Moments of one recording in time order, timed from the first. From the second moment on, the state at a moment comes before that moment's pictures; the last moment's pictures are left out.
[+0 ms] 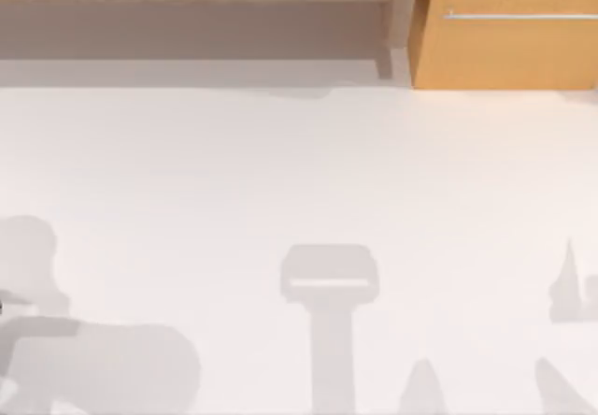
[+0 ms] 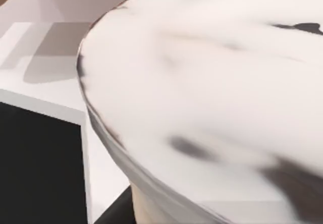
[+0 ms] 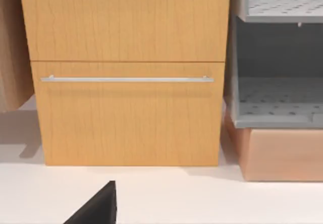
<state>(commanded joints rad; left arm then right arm) 0.47 0.27 -0.02 0.07 0.49 0.10 0.00 0.00 0.00 0.00 0.00 0.00</state>
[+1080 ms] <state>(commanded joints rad) 0.47 0.32 -0.06 0.25 0.49 0.10 0.00 0.00 0.00 0.00 0.00 0.00</state>
